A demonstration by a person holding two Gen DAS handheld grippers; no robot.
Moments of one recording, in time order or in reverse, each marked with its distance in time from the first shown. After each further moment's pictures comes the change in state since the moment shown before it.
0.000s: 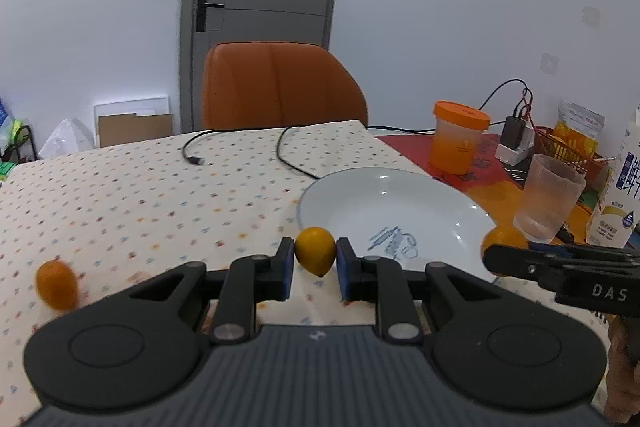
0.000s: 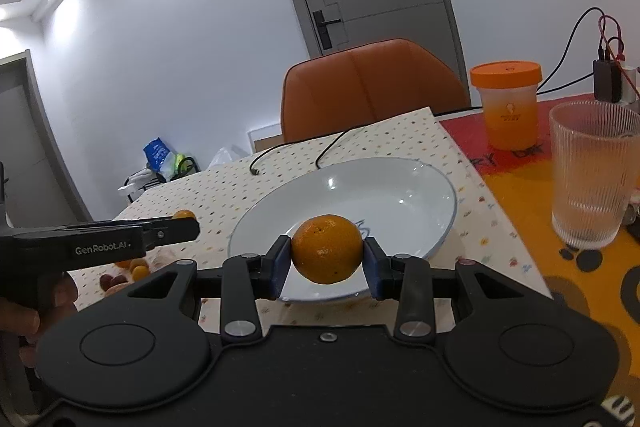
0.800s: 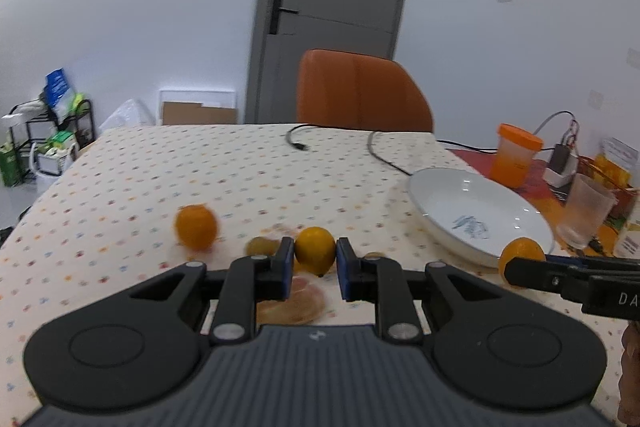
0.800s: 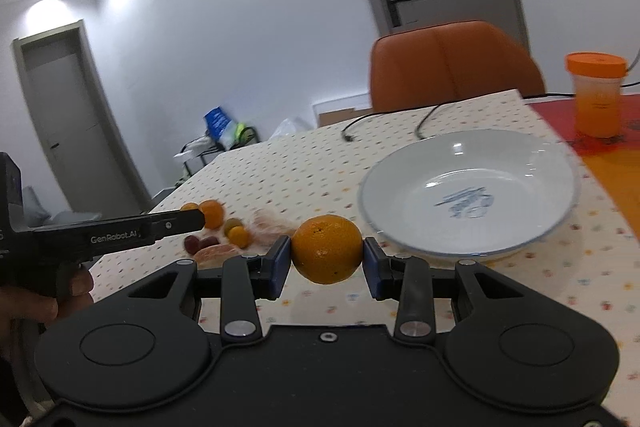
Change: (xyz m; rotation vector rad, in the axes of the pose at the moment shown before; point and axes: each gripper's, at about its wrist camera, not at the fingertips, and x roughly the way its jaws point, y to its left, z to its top) left arm -0.073 0.074 -0.034 -0.114 -0.035 0.130; right arm -0.007 0.072 -0.016 -0.057 0.075 0.156
